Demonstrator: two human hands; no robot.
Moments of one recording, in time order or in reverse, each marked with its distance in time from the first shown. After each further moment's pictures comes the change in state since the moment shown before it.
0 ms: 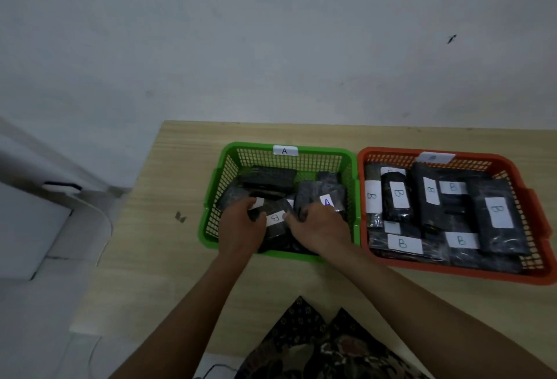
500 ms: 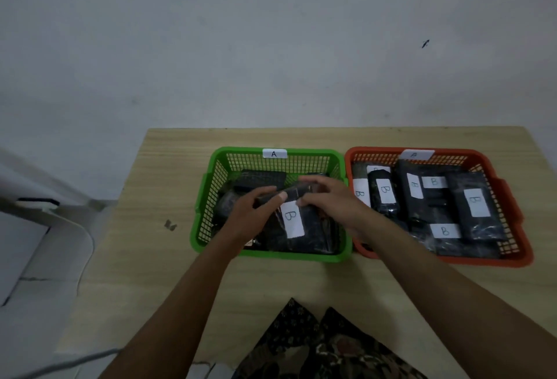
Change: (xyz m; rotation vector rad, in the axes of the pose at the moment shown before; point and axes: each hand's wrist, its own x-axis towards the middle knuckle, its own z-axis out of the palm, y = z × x) left_hand 0.012 0.034 -0.014 -0.559 -0.424 -0.082; right_hand 0.000 0.009 -0.067 0.799 -0.217 -0.015
